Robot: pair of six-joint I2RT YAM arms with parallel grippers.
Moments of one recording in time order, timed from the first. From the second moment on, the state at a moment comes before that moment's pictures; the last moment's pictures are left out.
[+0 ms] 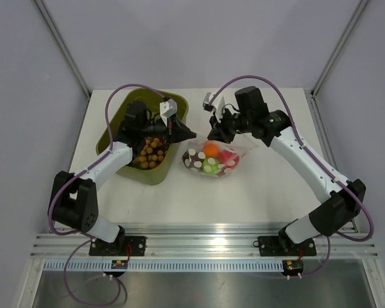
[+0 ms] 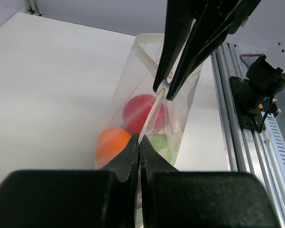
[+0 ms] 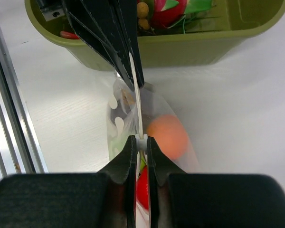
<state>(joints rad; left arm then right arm) -0.35 1.50 1.04 0.32 1.12 -0.02 0.56 1.51 1.55 -0.69 -0.51 -0.40</state>
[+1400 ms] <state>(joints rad) -0.32 1.51 1.06 0.39 0.90 -0.17 0.37 0.83 1.04 -0.67 -0.20 -0.24</state>
